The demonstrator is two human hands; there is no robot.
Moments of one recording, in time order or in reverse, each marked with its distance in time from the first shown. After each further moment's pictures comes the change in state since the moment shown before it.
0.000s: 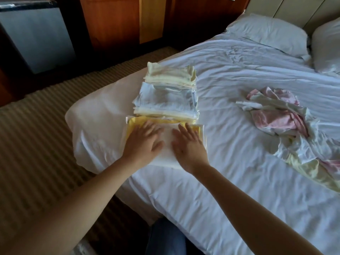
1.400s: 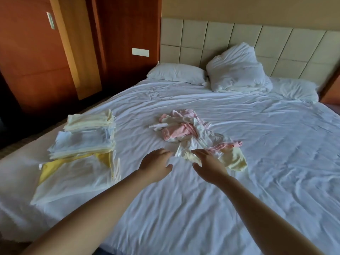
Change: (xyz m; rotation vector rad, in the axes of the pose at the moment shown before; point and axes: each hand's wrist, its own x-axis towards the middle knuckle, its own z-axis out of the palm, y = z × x) left_hand 0.040 0.350 -0.014 -0.056 -0.286 0.265; right_hand -0.219 0.213 -0.226 -0.092 0.082 0.373
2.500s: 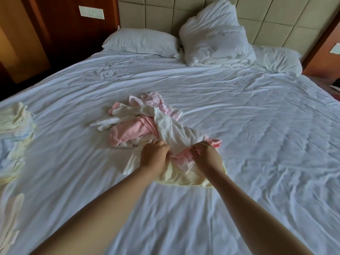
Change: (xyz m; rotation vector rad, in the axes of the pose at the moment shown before) left_hand 0.246 0.058 0.150 -0.029 0.193 0.145; right_hand 0.124 0.211 0.042 0.159 0.234 0.299
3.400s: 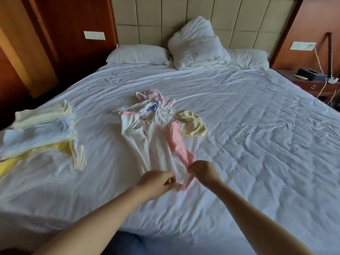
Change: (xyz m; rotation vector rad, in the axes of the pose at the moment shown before) left_hand -0.290 0.100 -0.122 -0.150 -0.508 0.066; right_hand -0.297 -0.054 -0.064 0.405 -0.197 0.240
